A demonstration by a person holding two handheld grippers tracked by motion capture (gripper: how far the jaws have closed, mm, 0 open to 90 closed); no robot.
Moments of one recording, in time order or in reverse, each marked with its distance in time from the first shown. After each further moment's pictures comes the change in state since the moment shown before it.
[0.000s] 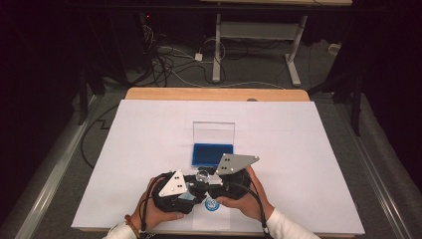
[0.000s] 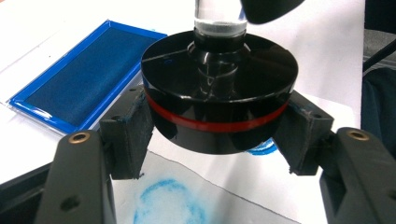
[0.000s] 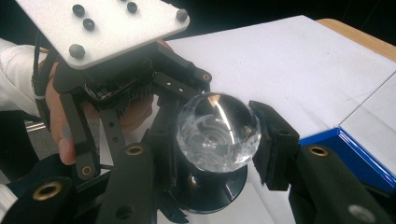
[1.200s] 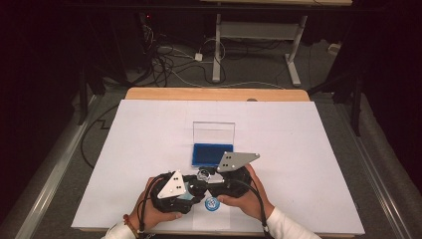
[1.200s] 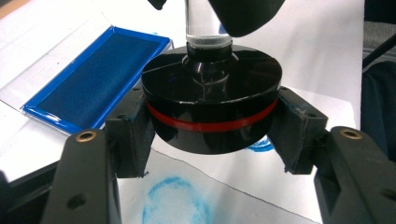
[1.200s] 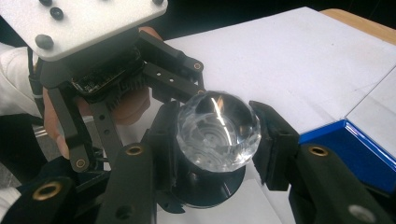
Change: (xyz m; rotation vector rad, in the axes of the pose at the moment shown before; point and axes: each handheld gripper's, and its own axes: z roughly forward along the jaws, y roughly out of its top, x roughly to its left) left arm -0.001 0.001 -0.006 0.006 0.027 0.031; right arm -0.007 -0.004 0.002 0.006 0.024 0.046
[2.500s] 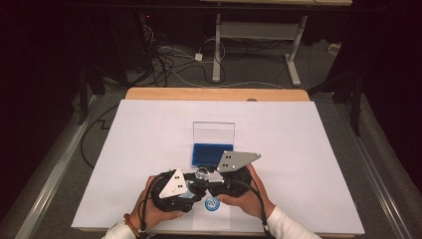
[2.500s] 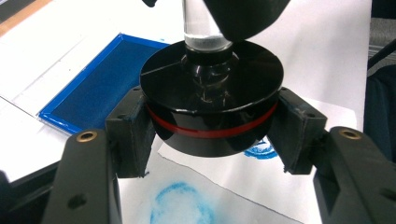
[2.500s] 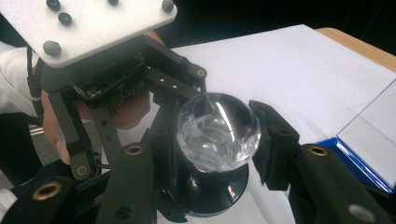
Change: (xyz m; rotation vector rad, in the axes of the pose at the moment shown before) left arm -0.002 0.011 -0.005 -0.009 0.025 0.014; right arm 0.004 0.009 -0.005 -0.033 -0.006 -0.054
